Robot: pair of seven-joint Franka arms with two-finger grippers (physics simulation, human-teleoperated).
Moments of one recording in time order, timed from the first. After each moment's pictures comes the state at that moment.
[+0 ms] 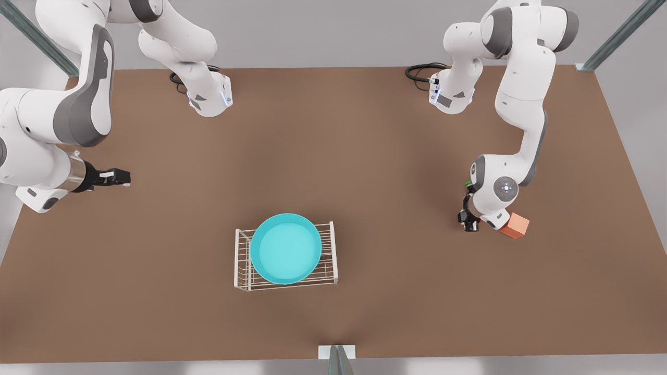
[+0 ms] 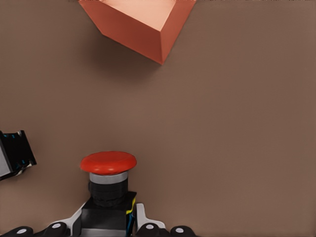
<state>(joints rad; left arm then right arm) -0.12 0.47 0.06 -2.20 -0.03 2.64 -1.56 -0.05 0.22 0.00 -1.39 -0.07 1.38 -0.19</state>
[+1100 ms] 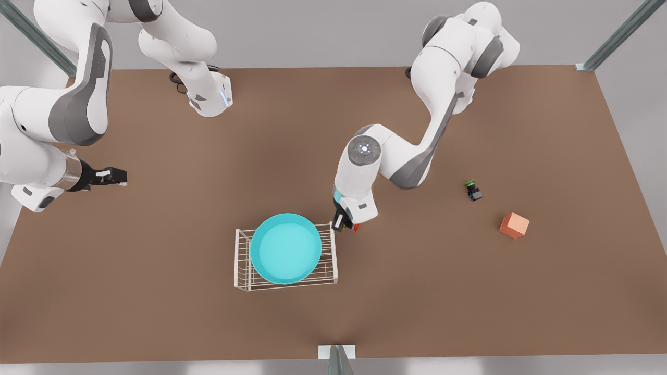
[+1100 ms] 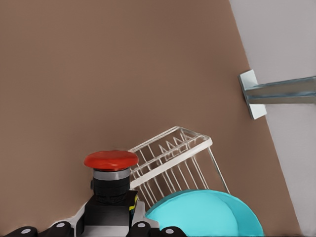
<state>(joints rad) -0.71 0.73 0.03 -1.04 -0.03 2.01 -1.87 -0.05 0.22 -0.01 -1.39 -0.07 1.38 -0.22</state>
